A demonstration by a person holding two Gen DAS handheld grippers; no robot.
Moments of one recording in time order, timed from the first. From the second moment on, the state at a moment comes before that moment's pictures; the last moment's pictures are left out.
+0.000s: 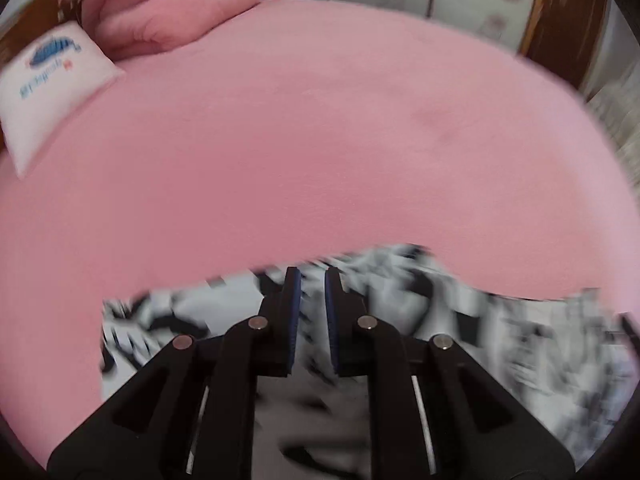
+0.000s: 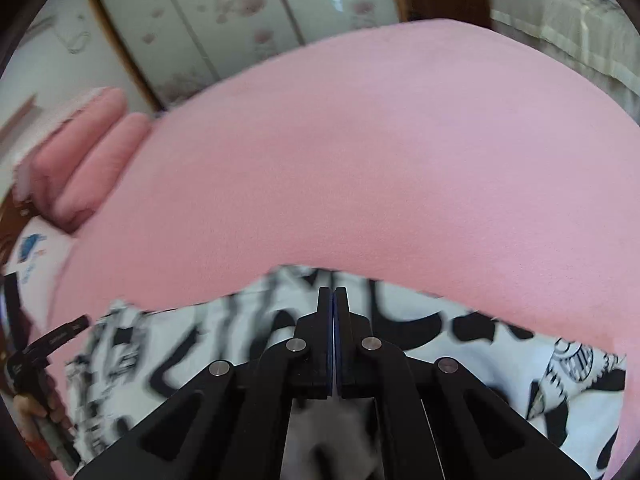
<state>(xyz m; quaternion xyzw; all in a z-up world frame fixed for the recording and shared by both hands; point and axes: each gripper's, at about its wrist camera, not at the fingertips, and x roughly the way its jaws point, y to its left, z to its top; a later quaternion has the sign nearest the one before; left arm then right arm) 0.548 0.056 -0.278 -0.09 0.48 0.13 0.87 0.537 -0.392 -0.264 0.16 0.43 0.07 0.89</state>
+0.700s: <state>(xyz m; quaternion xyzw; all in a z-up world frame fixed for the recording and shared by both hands) 0.425 0.022 -0.318 -0.08 0.58 0.02 0.81 0.447 -0.407 -0.312 0.17 0.52 0.04 0.84</state>
